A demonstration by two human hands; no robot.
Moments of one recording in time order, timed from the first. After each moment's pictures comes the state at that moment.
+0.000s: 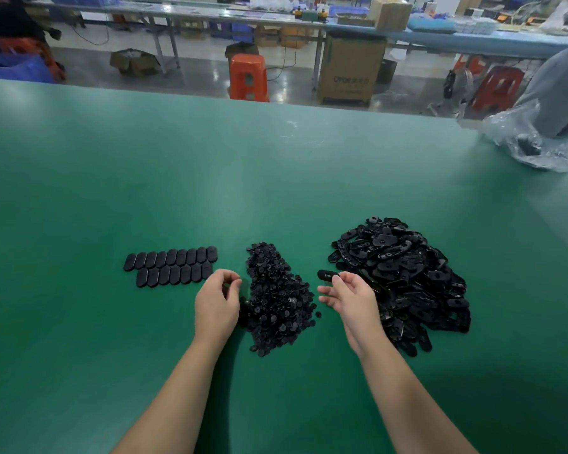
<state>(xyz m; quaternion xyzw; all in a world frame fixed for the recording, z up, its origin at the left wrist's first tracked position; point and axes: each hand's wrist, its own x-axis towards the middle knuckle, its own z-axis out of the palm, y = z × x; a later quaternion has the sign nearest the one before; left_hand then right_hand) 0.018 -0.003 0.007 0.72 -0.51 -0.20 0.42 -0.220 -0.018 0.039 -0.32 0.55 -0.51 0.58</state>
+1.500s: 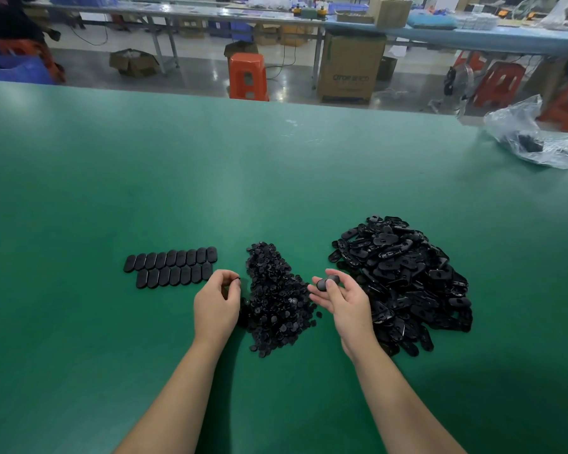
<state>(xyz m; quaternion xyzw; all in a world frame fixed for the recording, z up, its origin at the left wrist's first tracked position) 0.016 -0.003 0.010 0.72 -0.48 -0.23 0.44 -0.207 -0.013 0.029 -0.35 0.50 -0.55 0.57</state>
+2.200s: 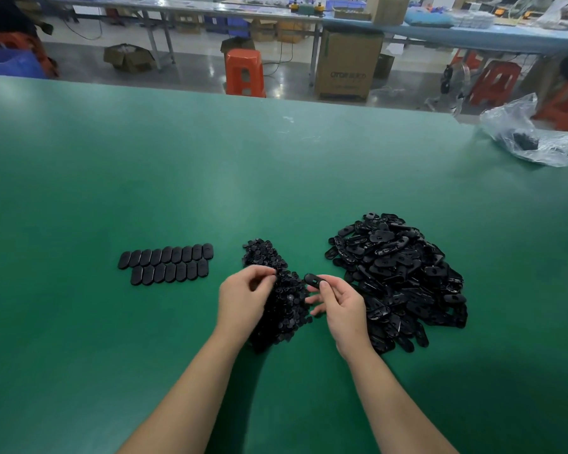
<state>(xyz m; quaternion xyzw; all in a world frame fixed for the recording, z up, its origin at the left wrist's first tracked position) -0.029 -0.002 0.042 0.66 -0.52 -0.30 0.46 -0.210 -0.009 0.006 -0.42 0.54 -0.52 0.51</state>
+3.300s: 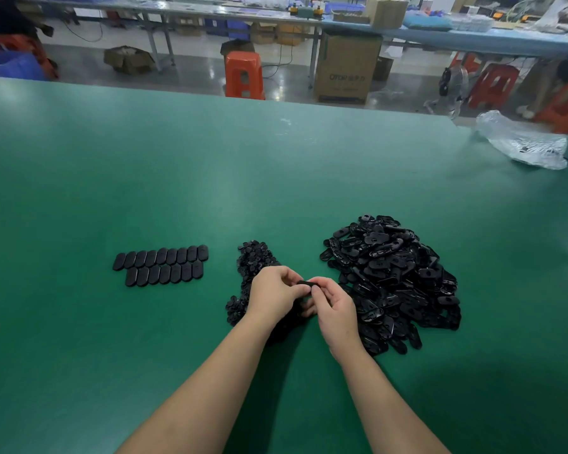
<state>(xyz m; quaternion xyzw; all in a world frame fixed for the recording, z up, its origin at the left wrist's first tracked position) -0.079 -0.026 0.053 0.68 -0.53 -0.38 0.33 -0.210 -0.010 0.002 -0.46 0.53 -0.51 0.50</state>
